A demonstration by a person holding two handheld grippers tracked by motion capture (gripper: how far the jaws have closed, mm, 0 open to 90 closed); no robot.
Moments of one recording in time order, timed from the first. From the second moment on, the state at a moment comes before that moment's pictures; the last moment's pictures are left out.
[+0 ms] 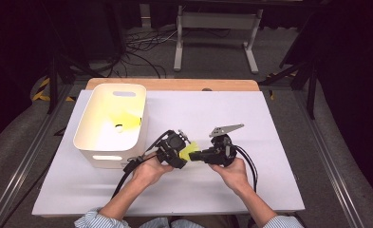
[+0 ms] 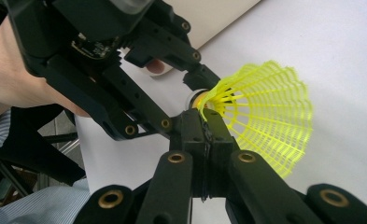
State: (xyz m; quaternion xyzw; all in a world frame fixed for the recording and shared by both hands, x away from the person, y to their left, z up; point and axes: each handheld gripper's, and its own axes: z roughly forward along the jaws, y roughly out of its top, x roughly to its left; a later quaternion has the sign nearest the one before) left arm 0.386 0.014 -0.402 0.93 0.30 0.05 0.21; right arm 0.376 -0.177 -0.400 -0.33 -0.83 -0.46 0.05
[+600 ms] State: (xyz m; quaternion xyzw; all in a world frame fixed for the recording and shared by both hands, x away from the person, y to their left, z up) left arm 0.385 0.013 -0.398 0.94 0.29 0.06 0.19; right arm 0.379 -0.182 -0.401 -0.34 -0.82 -0.46 0.03
